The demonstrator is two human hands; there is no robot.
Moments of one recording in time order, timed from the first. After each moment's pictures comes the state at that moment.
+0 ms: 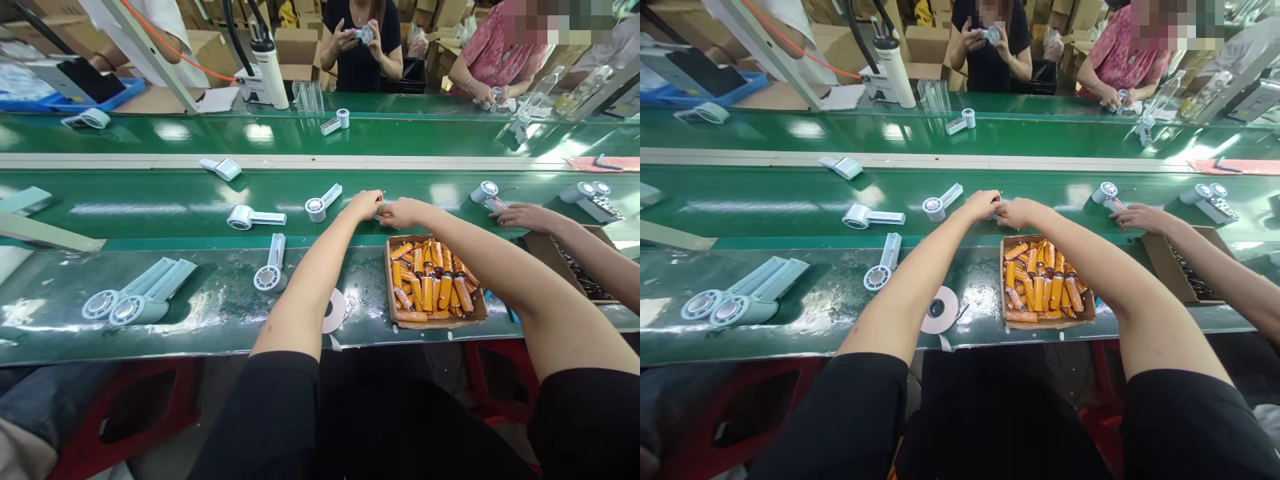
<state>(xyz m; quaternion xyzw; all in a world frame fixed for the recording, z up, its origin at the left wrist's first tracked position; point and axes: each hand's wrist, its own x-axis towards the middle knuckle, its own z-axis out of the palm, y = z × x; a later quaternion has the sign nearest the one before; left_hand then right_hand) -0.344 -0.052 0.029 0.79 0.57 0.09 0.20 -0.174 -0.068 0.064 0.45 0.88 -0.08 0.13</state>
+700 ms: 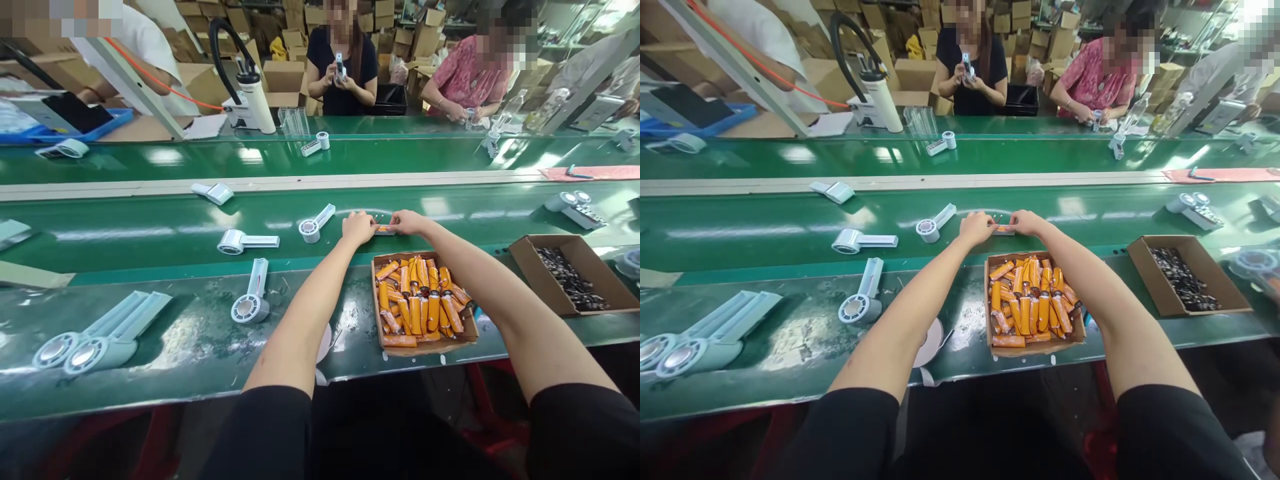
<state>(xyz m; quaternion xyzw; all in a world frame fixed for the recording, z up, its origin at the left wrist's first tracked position) -0.309 -0.065 0.019 0.75 0.63 0.10 0.18 -0.116 -0.034 0.047 0.62 0.75 -0.24 0.02</state>
